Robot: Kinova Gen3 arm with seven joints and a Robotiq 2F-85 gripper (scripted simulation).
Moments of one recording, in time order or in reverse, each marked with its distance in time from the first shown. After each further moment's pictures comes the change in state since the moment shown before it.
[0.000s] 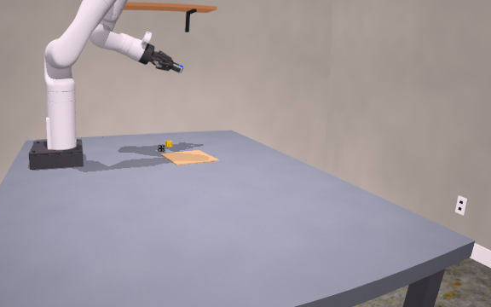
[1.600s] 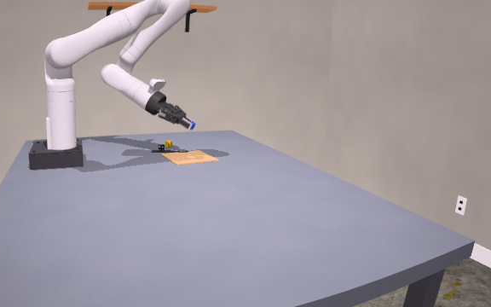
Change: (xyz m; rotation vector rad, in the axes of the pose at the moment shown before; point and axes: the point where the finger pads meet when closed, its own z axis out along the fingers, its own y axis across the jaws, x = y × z) arm -0.058 0.271 0.063 -0.519 0.026 -0.145
